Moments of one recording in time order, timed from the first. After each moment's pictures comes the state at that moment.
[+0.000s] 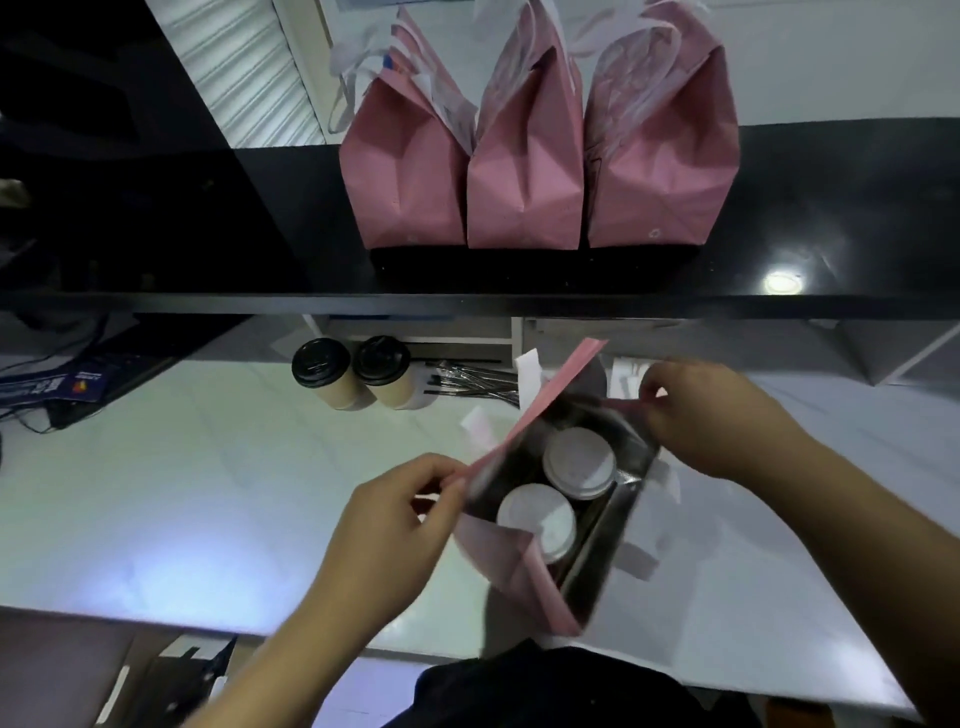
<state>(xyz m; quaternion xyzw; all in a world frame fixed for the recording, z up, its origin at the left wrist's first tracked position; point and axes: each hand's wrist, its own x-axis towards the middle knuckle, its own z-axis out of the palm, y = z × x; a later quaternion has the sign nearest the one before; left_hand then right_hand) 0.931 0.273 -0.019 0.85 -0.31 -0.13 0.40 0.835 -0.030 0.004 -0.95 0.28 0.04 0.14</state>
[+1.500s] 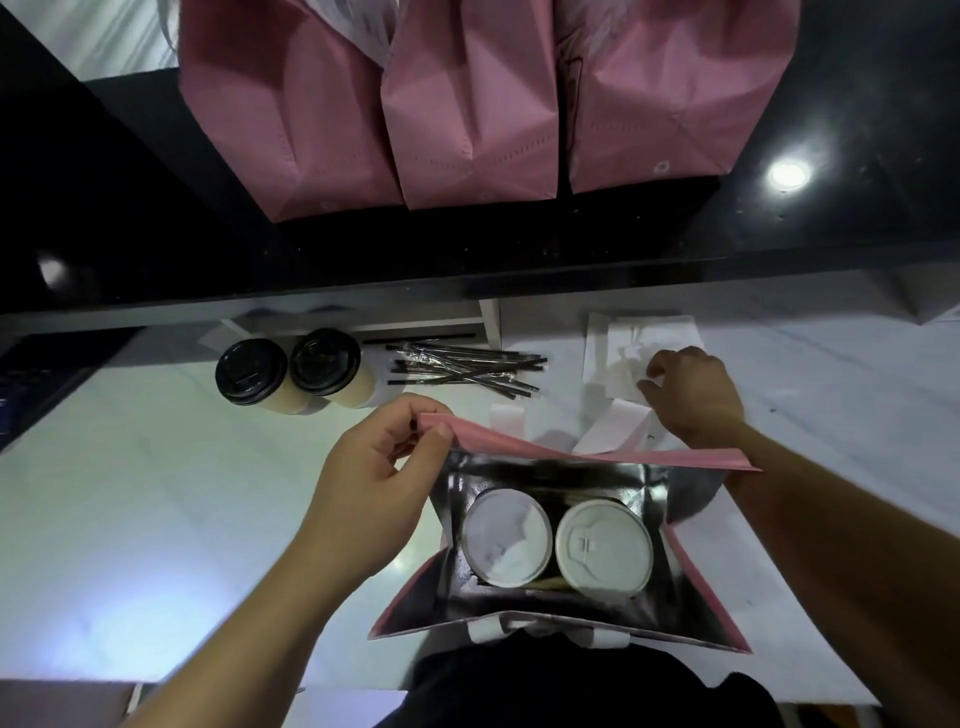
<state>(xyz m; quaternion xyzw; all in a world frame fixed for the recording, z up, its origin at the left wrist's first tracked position) 1.014 0.193 -0.041 0.80 -0.28 -0.22 0.48 0.886 -0.136 -0.192 -0.90 0.40 0.05 0.15</state>
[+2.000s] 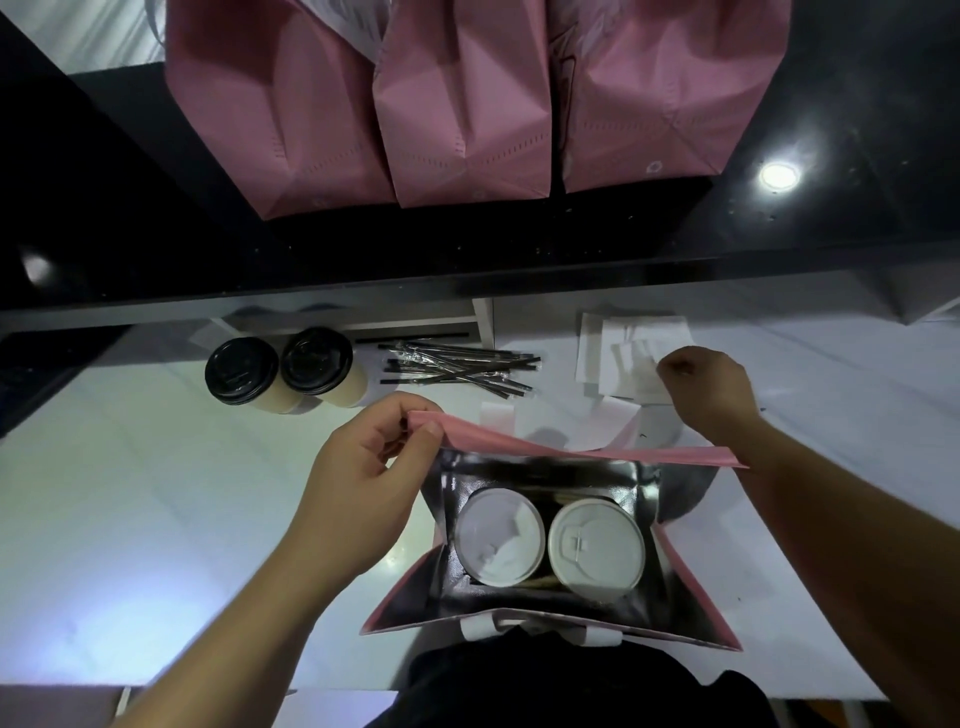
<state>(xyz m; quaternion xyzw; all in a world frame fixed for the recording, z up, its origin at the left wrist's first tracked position) 1.015 0.192 -0.041 0.80 -0.26 -0.23 0.48 0.870 -0.146 -0.183 -0.83 0.47 -0.03 0.30</state>
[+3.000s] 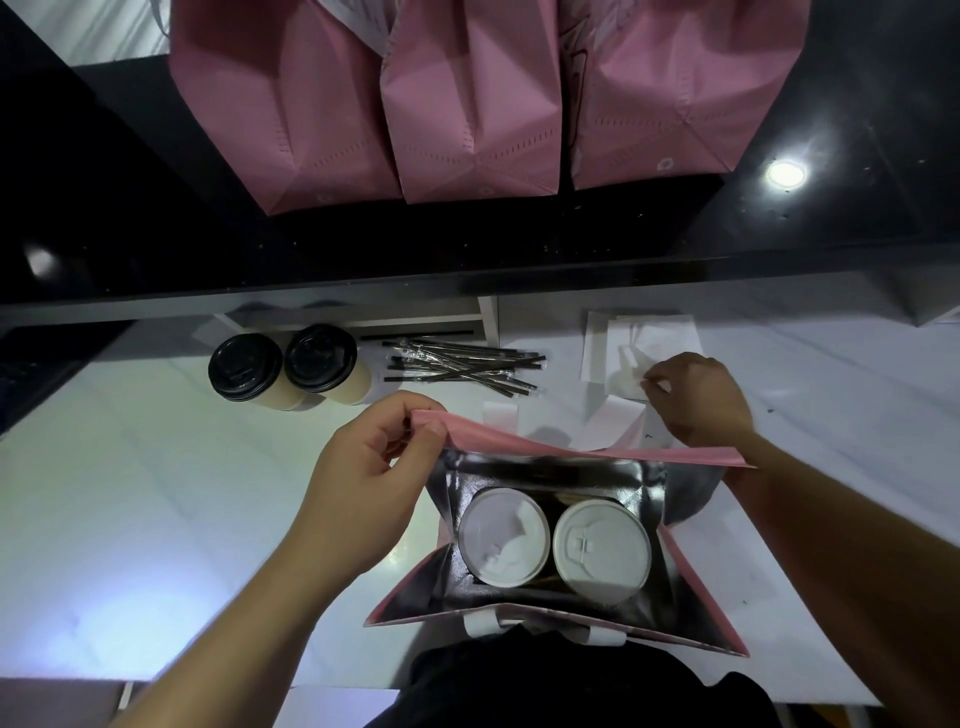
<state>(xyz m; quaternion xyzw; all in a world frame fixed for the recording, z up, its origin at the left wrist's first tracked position) 1.017 0.193 -0.041 0.80 -0.25 -0.24 0.48 0.873 -0.138 -0.198 -0.93 0.33 -0.03 0.16</state>
